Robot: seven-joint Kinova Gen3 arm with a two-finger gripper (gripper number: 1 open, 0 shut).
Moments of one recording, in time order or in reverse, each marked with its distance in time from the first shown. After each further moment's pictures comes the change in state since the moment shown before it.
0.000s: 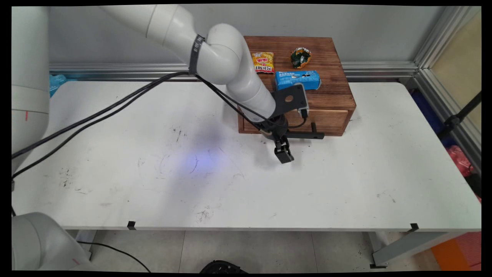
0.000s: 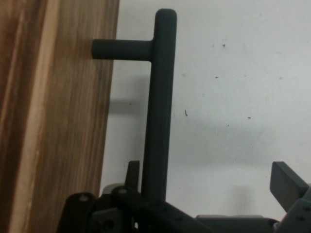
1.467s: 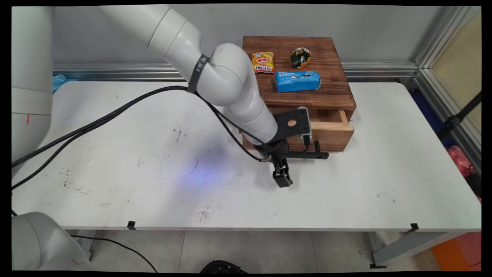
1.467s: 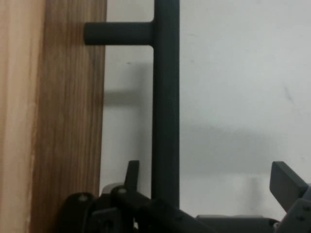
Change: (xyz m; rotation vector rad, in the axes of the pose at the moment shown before) arm -0.002 0.053 0.005 -0.063 -0.038 0.036
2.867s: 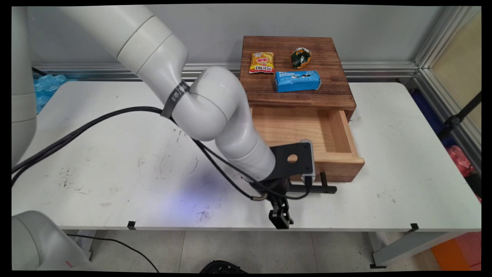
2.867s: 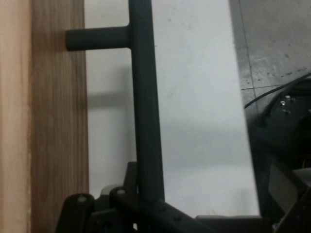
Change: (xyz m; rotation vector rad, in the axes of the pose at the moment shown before) arm 0.000 0.096 -0.024 -0.079 0.014 0.050
